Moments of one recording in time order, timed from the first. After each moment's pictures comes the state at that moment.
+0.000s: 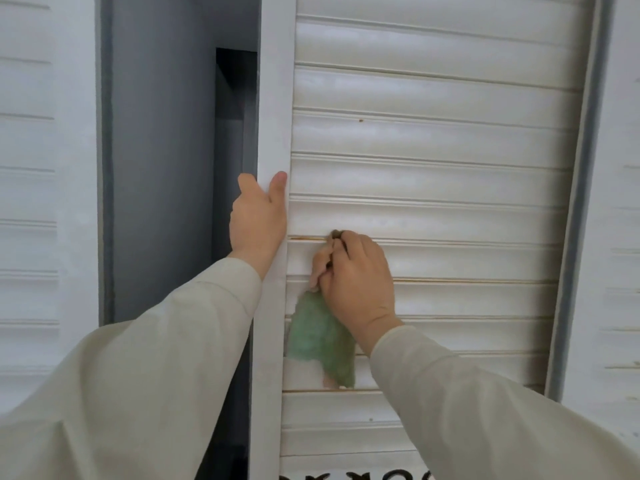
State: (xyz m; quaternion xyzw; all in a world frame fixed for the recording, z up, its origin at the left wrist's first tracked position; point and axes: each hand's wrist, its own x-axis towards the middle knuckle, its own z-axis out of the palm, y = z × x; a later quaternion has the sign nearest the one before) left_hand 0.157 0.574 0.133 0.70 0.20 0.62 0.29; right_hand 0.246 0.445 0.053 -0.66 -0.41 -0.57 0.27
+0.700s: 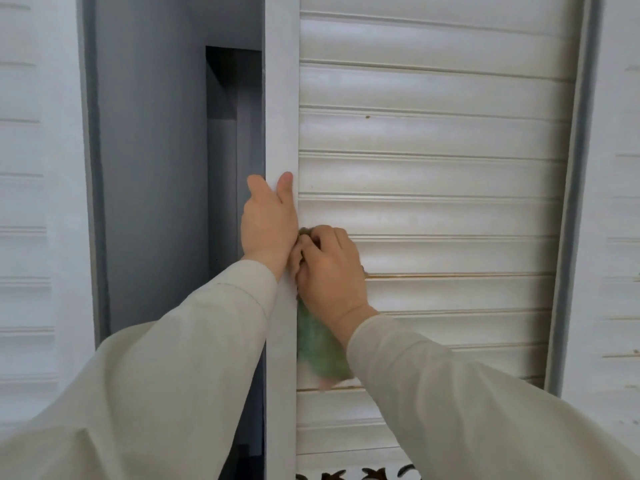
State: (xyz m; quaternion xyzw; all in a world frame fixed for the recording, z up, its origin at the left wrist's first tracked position) left_hand 0.173 0.553 0.130 0.70 0.21 0.63 0.27; right_hand 0.230 0.472 0.057 -0.62 -0.47 -0.53 0.33
